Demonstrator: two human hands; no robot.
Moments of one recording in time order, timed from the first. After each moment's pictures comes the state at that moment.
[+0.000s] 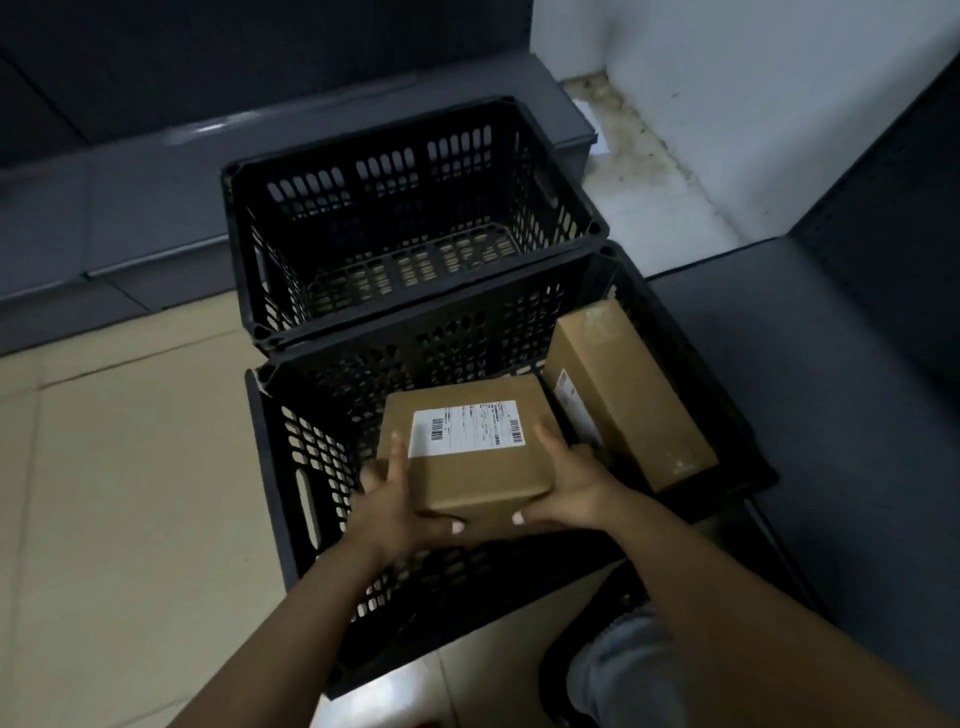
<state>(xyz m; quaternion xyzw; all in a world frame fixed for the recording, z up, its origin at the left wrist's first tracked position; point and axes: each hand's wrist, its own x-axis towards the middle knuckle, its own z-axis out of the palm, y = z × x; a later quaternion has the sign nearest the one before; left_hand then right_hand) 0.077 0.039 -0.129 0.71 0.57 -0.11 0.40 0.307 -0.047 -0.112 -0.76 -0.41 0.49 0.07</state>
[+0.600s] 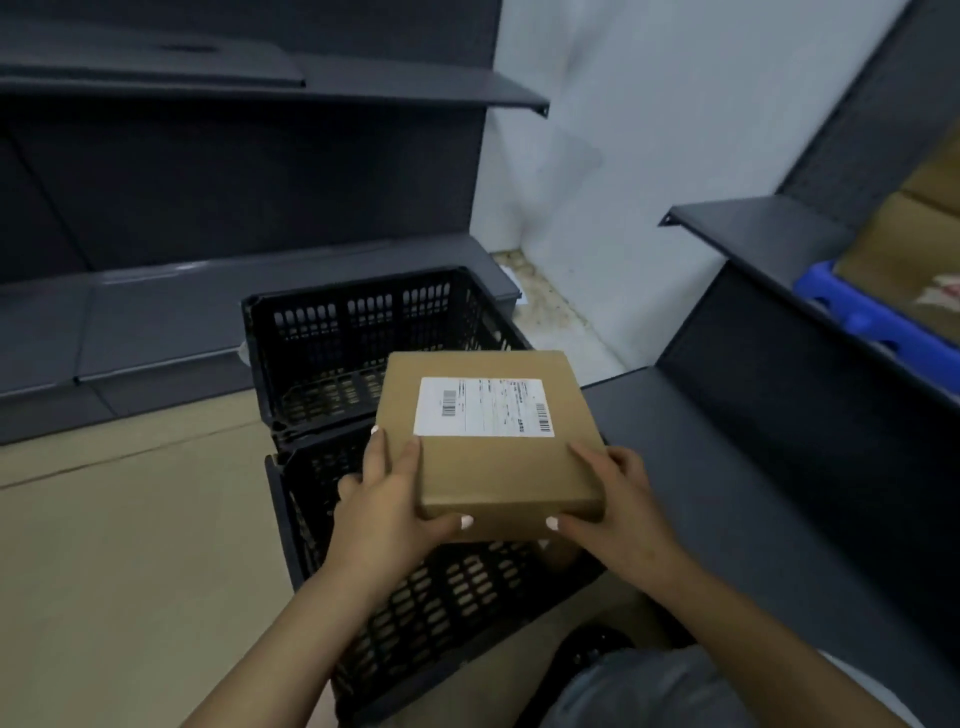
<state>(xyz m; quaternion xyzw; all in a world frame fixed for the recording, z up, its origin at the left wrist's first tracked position) 0.059 0.015 0.068 0.83 0.47 0.05 0.31 0.257 -0.122 0.087 -0.83 -0.45 0.22 0.24</state>
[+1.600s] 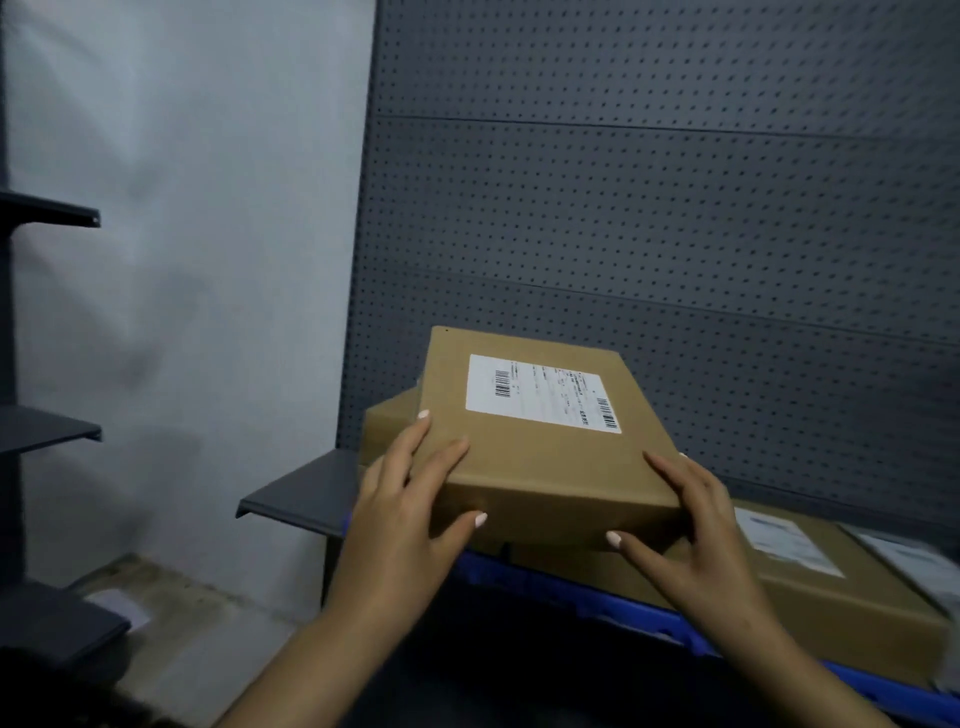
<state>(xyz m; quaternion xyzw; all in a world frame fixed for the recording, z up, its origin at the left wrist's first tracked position) 0.260 -0.151 0.363 0.84 -0.10 0.43 0.31 0.310 -0.416 0.368 -0.83 -0.23 -0.31 0.39</state>
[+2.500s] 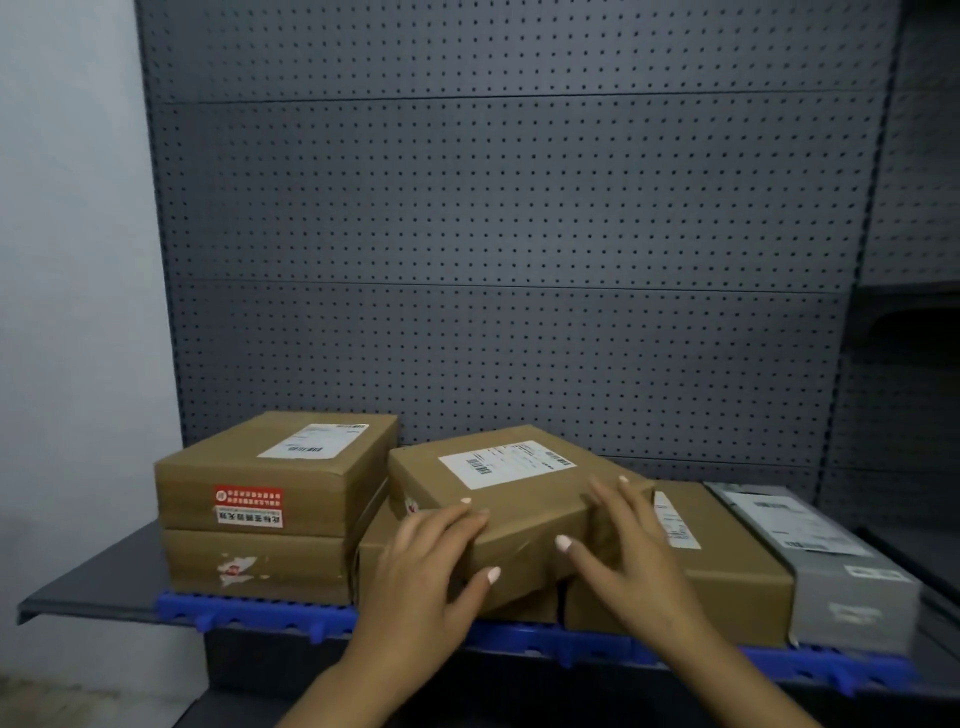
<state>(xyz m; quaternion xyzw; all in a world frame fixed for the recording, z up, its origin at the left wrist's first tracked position) 0.370 -0.322 0.336 0.90 -0.22 0.28 0.24 0.382 -0.556 0.335 -0.90 -0.09 -0.25 0.35</state>
